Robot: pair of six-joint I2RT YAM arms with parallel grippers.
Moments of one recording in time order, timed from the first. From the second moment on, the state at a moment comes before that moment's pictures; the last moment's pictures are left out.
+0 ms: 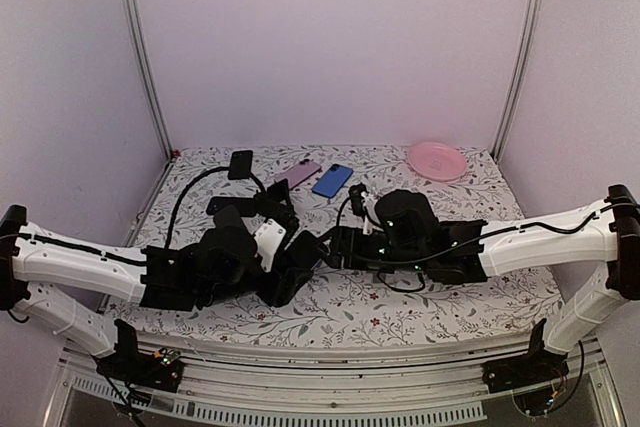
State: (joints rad) left arm -1.20 1.28 0.67 0.07 -0.40 -0.25; right arm 1.12 1.53 0.94 0.12 0.09 0.86
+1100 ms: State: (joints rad) left arm -1.27 1.17 0.65 0.20 -0.33 -0.21; right arm 1.14 1.35 0.79 0.22 0.00 0.81
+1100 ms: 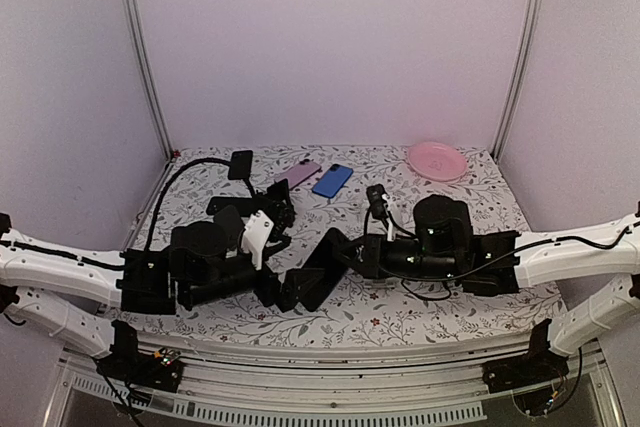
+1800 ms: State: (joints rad) left arm -1.04 1.07 0.46 0.40 0.50 -0.38; right arm 1.14 1.20 0.80 0.13 -0.30 0.45
